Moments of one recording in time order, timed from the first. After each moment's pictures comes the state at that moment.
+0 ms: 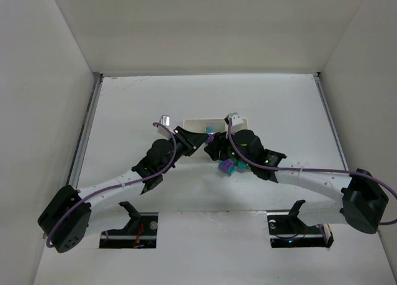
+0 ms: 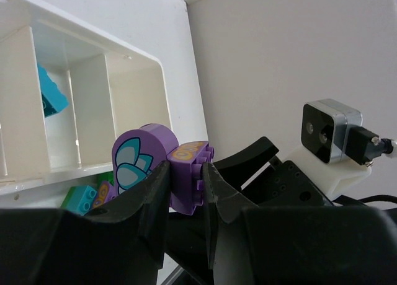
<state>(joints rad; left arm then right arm) -0.78 1.10 0.45 0.56 -0.12 -1.17 0.89 1.26 0.74 0.14 0.11 0.52</state>
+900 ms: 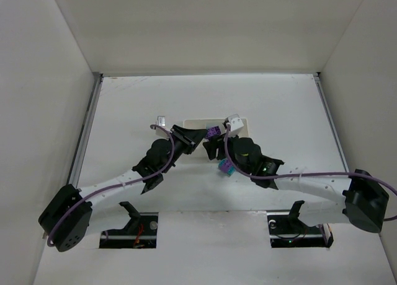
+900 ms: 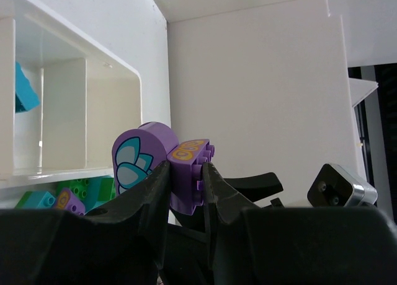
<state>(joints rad) -0.78 1.11 0.45 0.60 -0.18 -1.37 0.99 1.24 0.70 0.33 0.38 0.33</state>
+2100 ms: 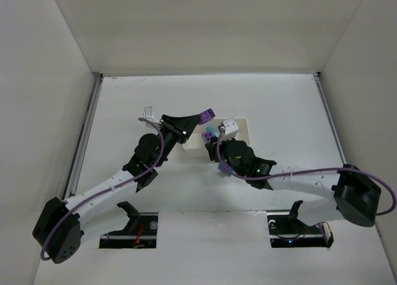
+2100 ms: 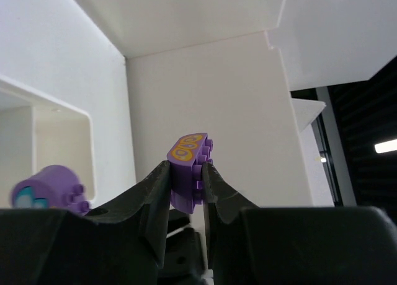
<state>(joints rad) -0.71 1.01 0.52 0.56 -0.18 -1.37 1.02 1.32 0.69 0.37 0.47 0.29</state>
